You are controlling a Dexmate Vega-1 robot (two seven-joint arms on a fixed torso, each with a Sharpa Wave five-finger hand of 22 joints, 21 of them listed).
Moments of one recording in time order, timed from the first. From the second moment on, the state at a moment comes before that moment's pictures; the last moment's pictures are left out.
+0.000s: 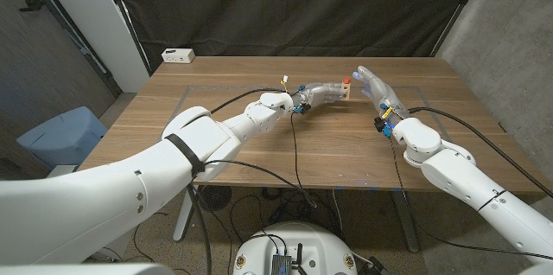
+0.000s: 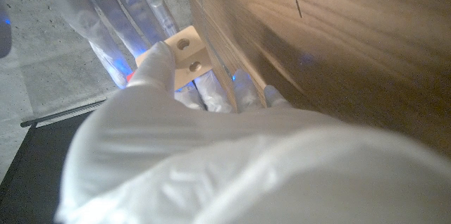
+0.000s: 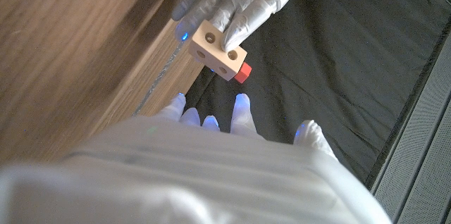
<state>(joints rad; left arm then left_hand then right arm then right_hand) 0.18 -0.11 0.73 -0.35 -0.42 -0.23 -0.43 0.92 0.07 0.30 -0.16 0.20 0.82 -0.21 0.19 0.18 0.77 -0.22 0.21 0.34 0.40 -0.05 0.21 0.19 0.09 0.14 0.19 0.18 -1.07 -0.74 -0.31 -1.87 0.47 -0.07 -0.28 0.09 0.08 0.29 -0.09 0.18 0.29 -0.08 0.18 0.18 -0.17 0.03 0.19 0.18 -0.17 0.11 0.21 0.20 0.01 0.11 0.19 0.17</state>
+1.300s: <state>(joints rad) 0.18 -0.10 0.73 -0.35 -0.42 -0.23 -0.42 0.92 0.07 0.30 -0.15 0.20 0.82 -0.21 0.19 0.18 0.77 -0.22 0.21 0.34 0.40 -0.05 0.21 0.19 0.09 0.14 0.19 0.18 -1.02 -0.73 -0.35 -1.82 0.49 -0.07 -0.24 0.08 0.08 0.29 -0.09 0.18 0.28 -0.08 0.18 0.18 -0.17 0.03 0.19 0.18 -0.17 0.12 0.20 0.20 0.01 0.11 0.19 0.17</state>
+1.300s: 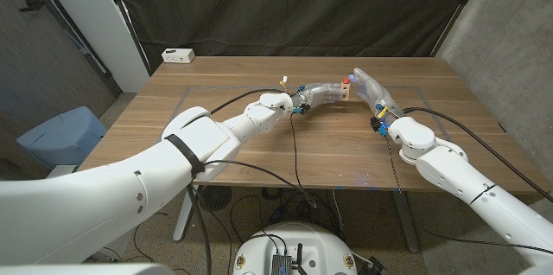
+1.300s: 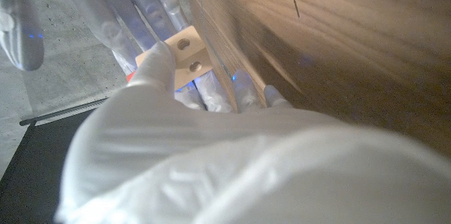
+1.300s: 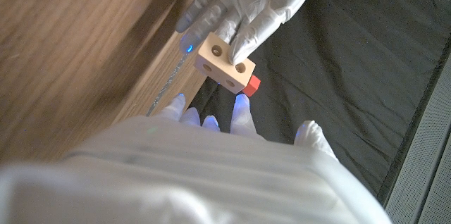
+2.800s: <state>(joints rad) 0.19 -0.11 0.73 -0.35 -0.42 -0.23 -0.43 0.92 0.07 0.30 -0.16 0.20 0.82 -0.21 0.19 0.18 0.77 -0.22 0.21 0.34 0.40 -0.05 0.21 0.19 0.09 0.14 0.19 0.18 -1.05 -0.75 -0.35 -1.88 0.49 -0.09 -0.26 0.08 0.08 0.29 -0.09 0.18 0.28 -0.08 0.18 0.17 -0.17 0.03 0.19 0.18 -0.17 0.12 0.21 0.20 0.01 0.11 0.19 0.17</state>
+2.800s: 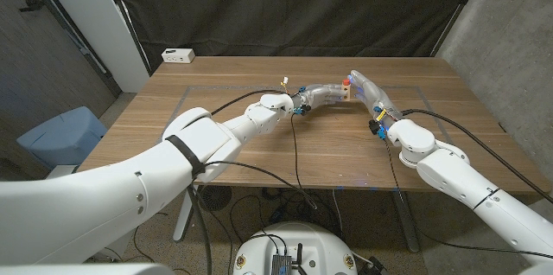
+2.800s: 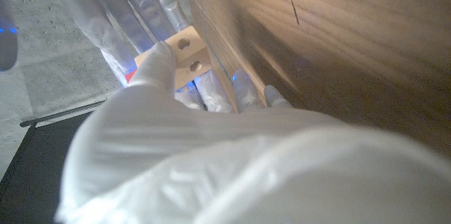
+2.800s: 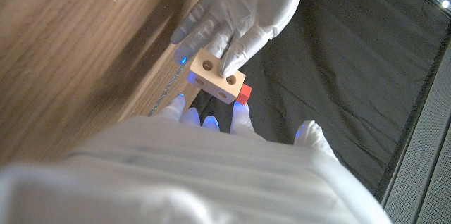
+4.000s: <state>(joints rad) 0.19 -0.11 0.73 -0.35 -0.42 -0.24 -0.44 0.92 0.07 0.31 -0.16 0.20 0.82 -0.21 0.19 0.18 0.77 -0.22 0.21 0.34 0.40 -0.05 0.21 0.19 0.09 0.14 0.19 0.18 -1.11 -0.77 -0.33 -1.94 0.49 -0.10 -0.28 0.08 0.08 0.29 -0.09 0.18 0.28 -0.08 0.18 0.18 -0.17 0.03 0.19 0.18 -0.17 0.12 0.20 0.20 0.01 0.11 0.19 0.17</state>
